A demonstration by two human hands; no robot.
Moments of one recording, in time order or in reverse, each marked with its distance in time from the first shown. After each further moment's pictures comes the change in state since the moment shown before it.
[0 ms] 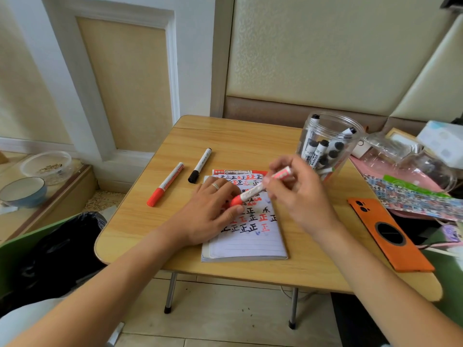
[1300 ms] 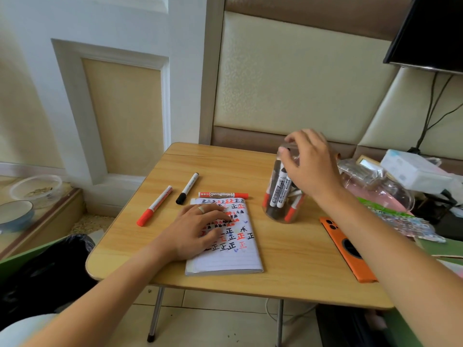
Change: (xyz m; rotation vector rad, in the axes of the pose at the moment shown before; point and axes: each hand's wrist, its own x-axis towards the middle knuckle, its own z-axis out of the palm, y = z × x) left_hand 0.001 0.000 -0.002 0.029 -0.160 -0.104; right_hand 0.075 -0.036 -0.082 -1.041 0.264 -0.459
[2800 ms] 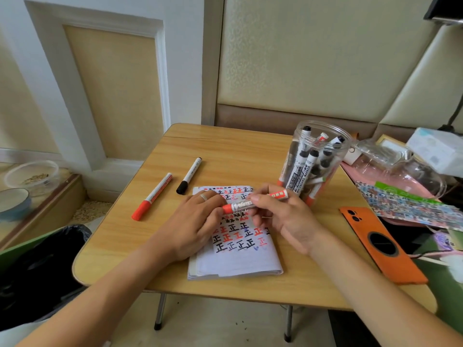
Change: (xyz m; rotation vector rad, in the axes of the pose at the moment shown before) left_hand -0.001 0.005 -0.003 -0.100 0.146 0.061; right_hand -0.089 -0.058 0.051 1.476 -0.593 0.742
